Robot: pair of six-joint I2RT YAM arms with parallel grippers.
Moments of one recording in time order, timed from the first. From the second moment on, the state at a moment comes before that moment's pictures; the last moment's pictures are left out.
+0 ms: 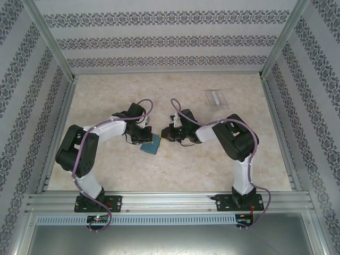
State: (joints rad) left arm -0.39 1.73 1.04 -0.55 0.42 -0.49; right arm 0.56 2.02 0.95 0.34 -0.69 0.93
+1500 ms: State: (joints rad) left arm -0.36 1.73 1.01 -0.52 0.50 -0.48; right arm 0.56 2.00 0.97 0.24 -0.69 0.90
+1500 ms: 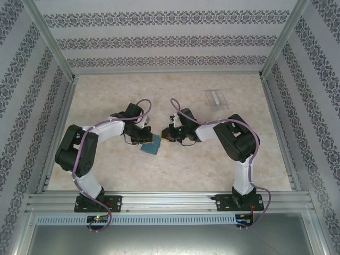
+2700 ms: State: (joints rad) left arm -0.36 1.75 1.00 -0.52 0.49 -0.48; right arm 0.63 1.76 0.96 0.08 -0.59 0.77
